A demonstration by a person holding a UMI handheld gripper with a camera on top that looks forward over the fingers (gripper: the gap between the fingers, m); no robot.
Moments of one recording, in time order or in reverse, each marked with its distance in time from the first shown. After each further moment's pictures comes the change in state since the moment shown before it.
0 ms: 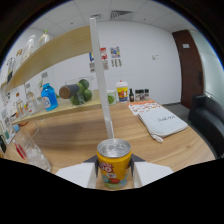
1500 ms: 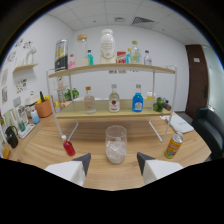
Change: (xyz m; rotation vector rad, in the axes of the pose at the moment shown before) arm -0.239 0.008 -0.139 0.003 -0.026 -0.121
